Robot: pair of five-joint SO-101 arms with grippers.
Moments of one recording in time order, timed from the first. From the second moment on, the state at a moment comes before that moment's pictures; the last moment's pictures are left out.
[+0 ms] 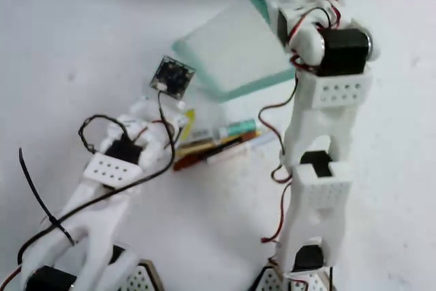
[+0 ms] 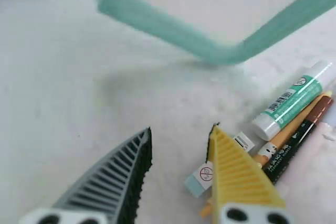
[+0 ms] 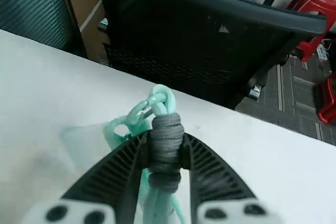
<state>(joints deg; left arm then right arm) 11.1 -30.7 57.1 25.9 -8.9 -10.8 28.2 -90.9 97.6 15.1</state>
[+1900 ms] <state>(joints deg) 34.8 -74.5 54.8 56.0 -34.1 -20.4 -43.7 -12.8 97.1 47.3</state>
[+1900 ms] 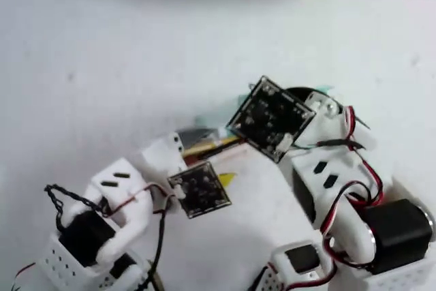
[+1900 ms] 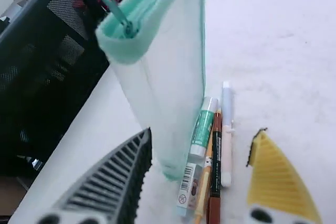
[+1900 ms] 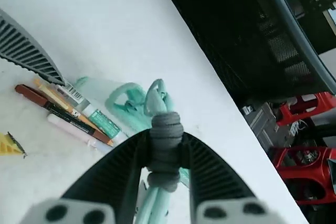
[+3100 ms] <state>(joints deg) 26.8 -103.4 55.9 67.0 -43.6 -40.4 -53.6 -8.9 97.4 47.3</state>
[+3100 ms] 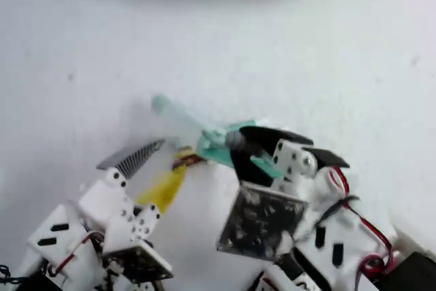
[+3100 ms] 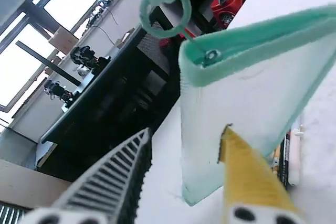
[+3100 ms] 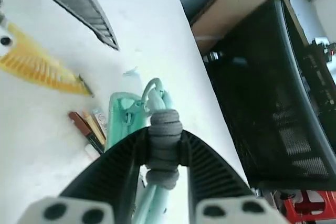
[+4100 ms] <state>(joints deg) 34.3 -89.5 56.4 63.5 -28.6 -45.8 -66.2 5.4 97.4 50.9</state>
